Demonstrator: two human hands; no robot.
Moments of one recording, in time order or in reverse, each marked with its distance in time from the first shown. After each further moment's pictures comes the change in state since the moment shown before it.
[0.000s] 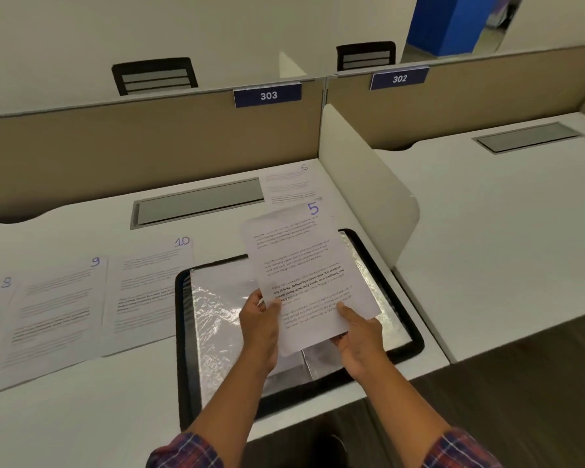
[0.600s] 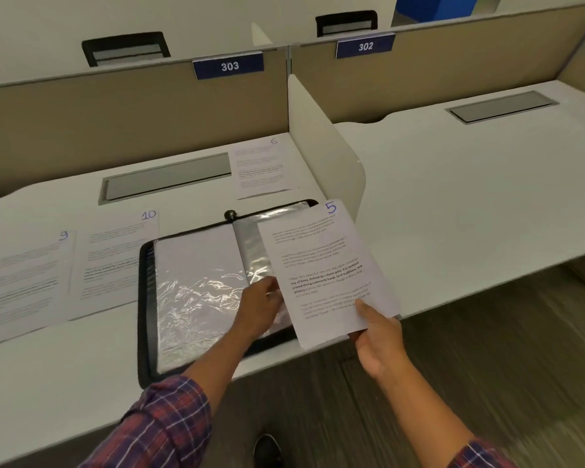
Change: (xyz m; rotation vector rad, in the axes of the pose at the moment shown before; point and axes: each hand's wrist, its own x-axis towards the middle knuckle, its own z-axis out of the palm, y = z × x) left_hand -0.043 -0.054 0.042 0.850 -0.336 0.313; right_hand -0.034 -0.055 -0.138 0.079 0.053 -0.010
